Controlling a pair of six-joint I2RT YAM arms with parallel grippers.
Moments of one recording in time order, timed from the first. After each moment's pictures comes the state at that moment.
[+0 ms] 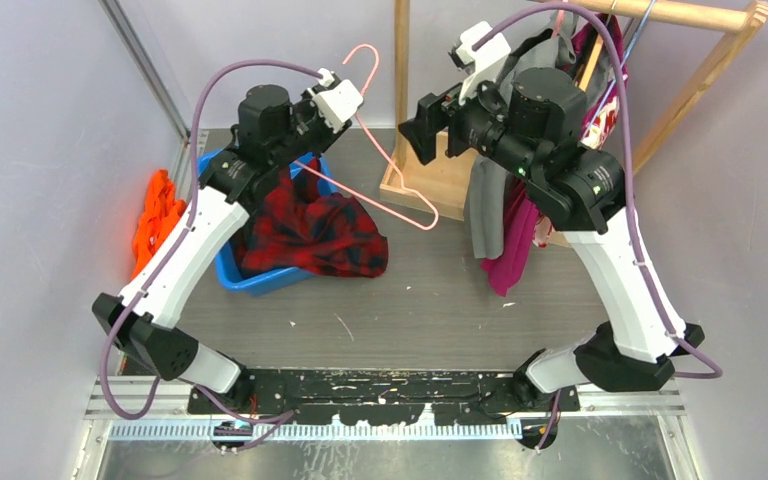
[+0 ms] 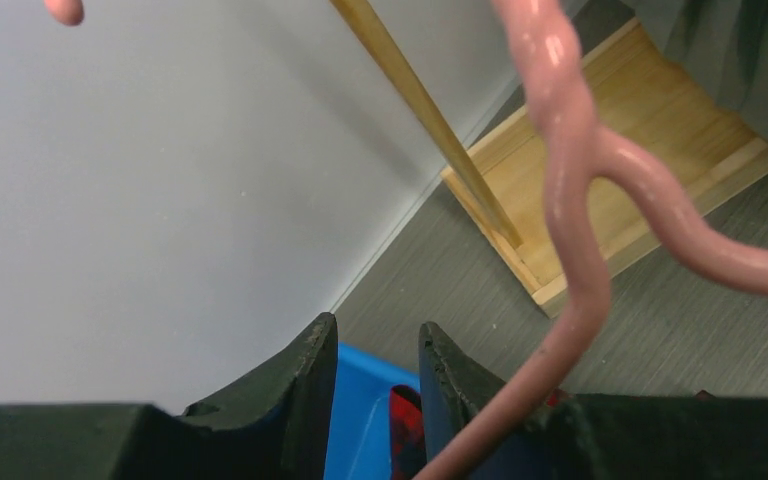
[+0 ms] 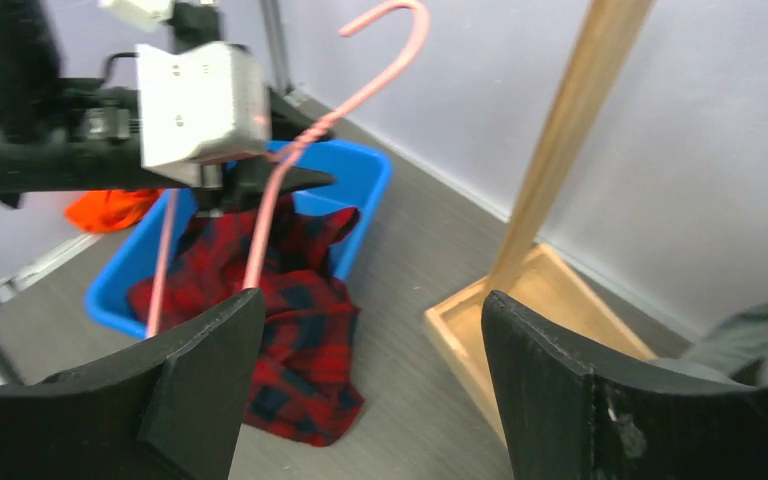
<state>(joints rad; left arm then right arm) -0.52 1.46 1.69 -0.40 0.09 0.59 0.67 1.41 2.10 -0.77 0.02 -0.05</state>
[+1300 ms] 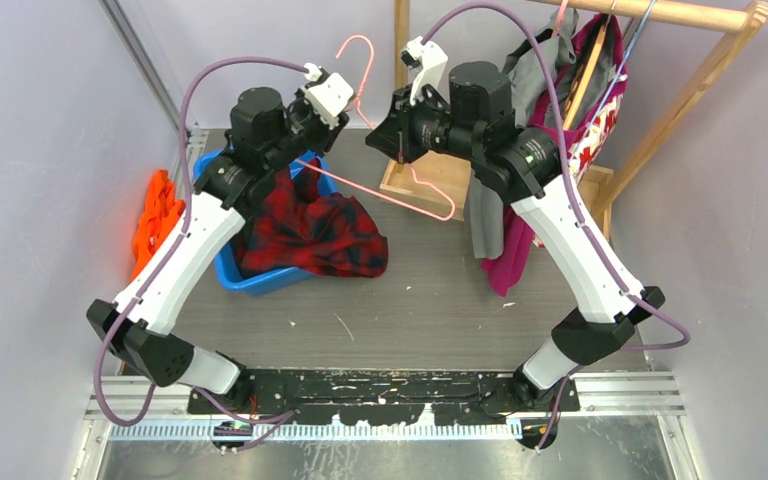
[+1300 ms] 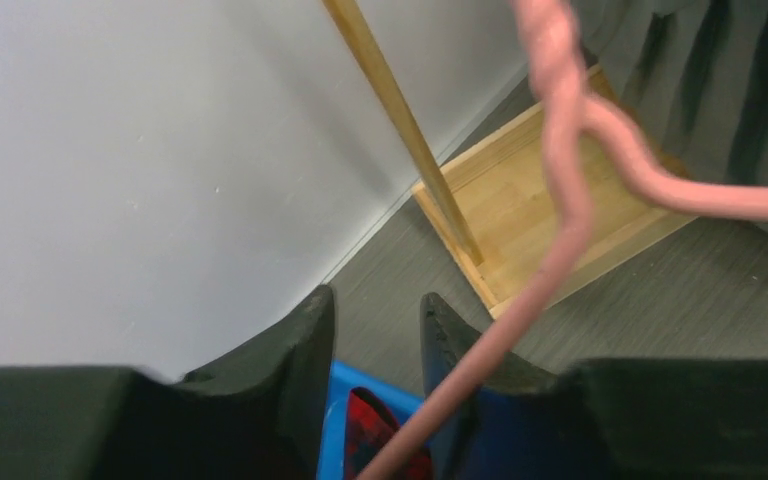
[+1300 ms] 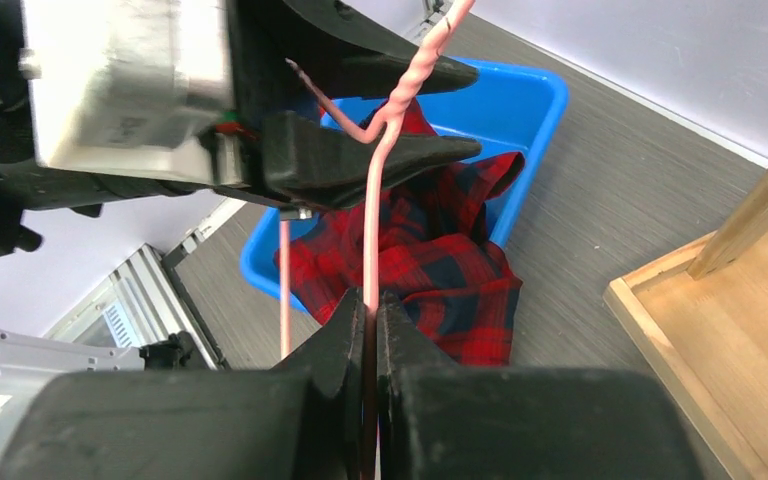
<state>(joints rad) -0.53 1.46 1.66 -0.30 0.14 0.47 0.67 1.58 2.09 -0.74 -0.26 0.24</state>
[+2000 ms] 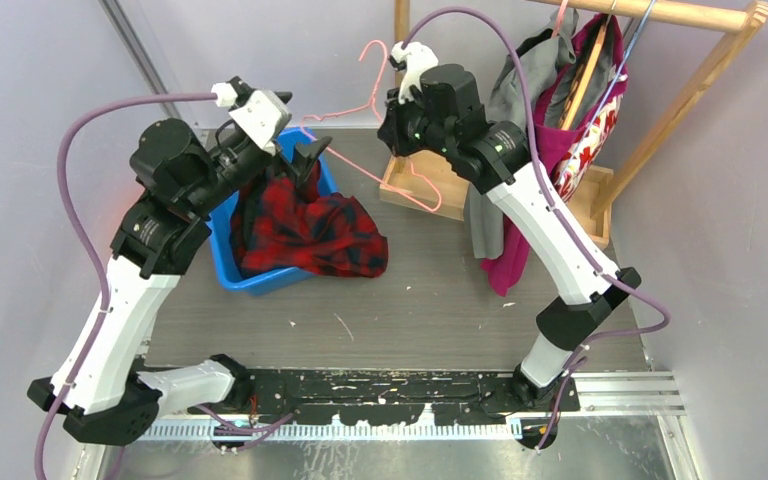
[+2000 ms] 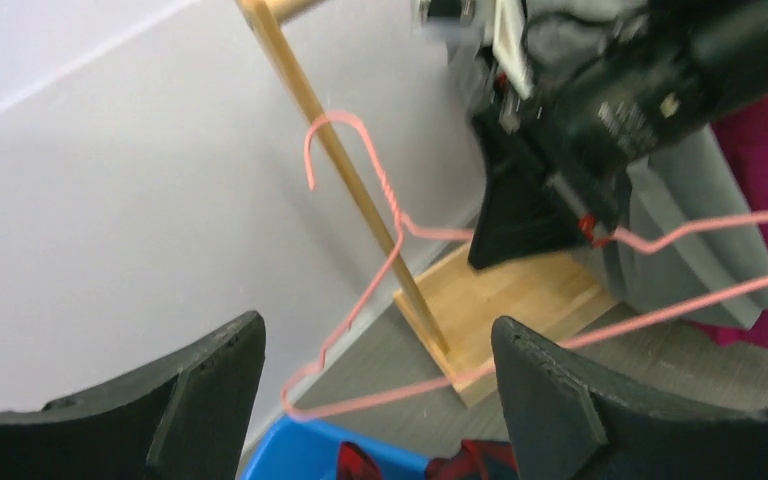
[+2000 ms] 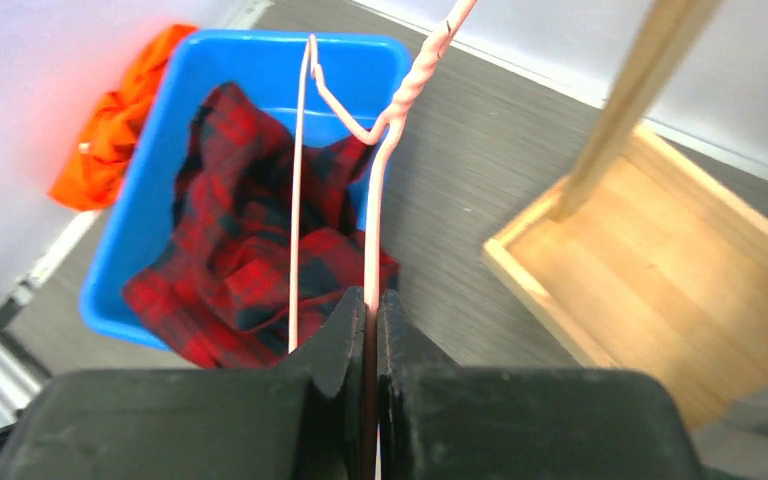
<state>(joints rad) -0.55 1.15 1.67 -0.37 0.25 0.37 0.68 1.68 2.11 -0.77 0.01 0.19</state>
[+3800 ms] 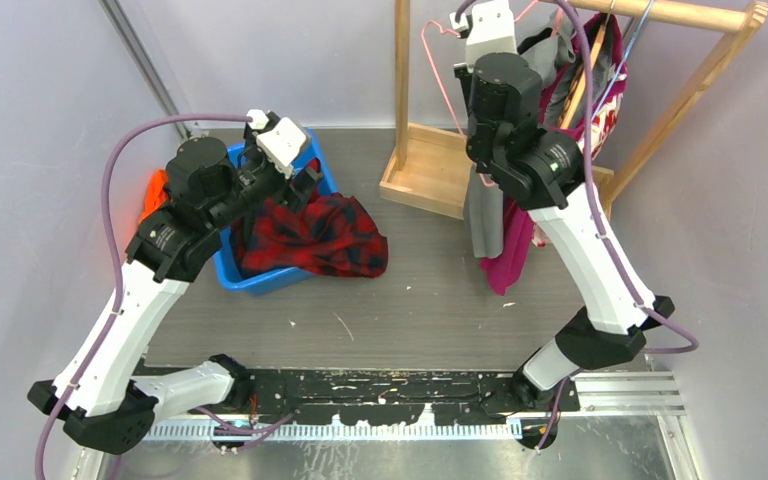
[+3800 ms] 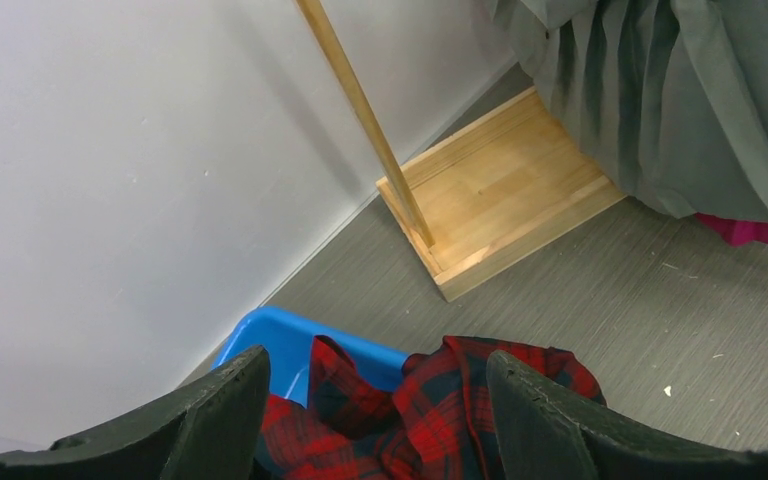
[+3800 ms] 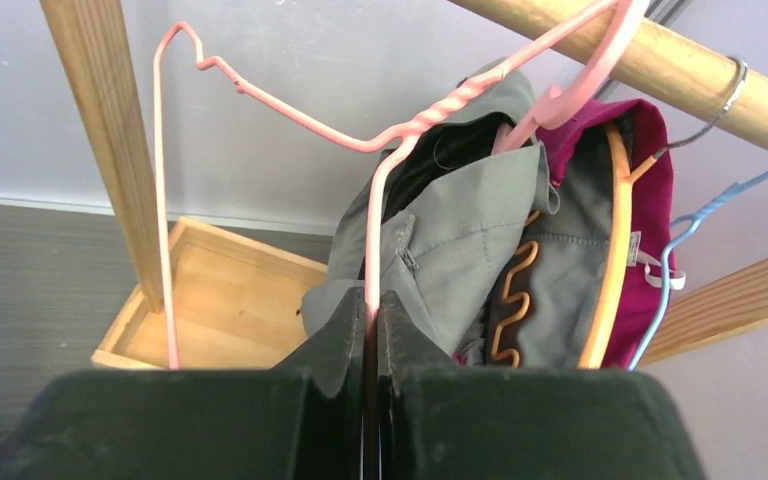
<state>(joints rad) -0.56 1.09 1.49 -0.54 0.11 0.39 0.71 1.54 2.19 -0.71 0.88 -0.24</state>
